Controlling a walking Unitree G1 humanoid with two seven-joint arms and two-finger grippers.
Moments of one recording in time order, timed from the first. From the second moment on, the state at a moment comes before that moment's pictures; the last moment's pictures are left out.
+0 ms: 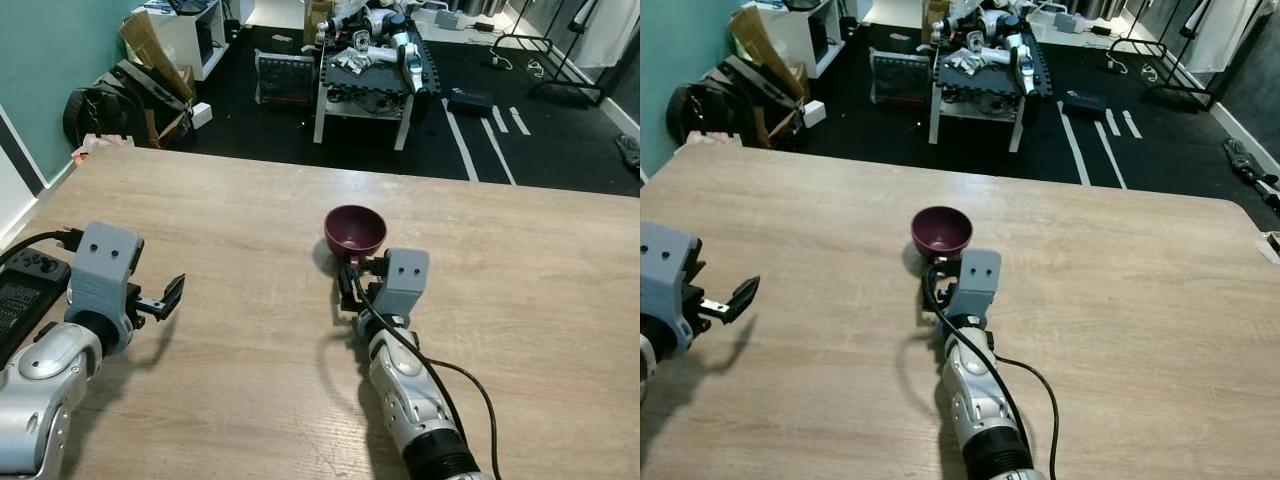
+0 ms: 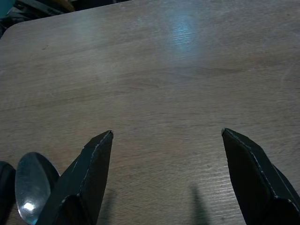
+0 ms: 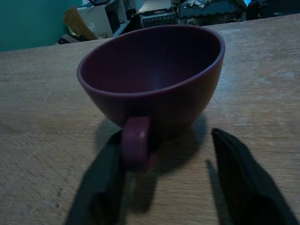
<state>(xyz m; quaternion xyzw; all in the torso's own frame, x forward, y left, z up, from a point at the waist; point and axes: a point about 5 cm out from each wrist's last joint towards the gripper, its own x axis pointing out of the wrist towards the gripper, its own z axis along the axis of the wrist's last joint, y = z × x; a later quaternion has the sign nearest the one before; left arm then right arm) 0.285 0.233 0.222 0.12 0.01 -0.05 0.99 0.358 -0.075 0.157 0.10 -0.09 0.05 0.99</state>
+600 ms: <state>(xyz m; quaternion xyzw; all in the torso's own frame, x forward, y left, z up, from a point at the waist) 0.289 0.232 0.217 0.11 0.02 -0.05 0.99 0.361 -0.074 0.159 0.11 -0.11 0.07 0.98</state>
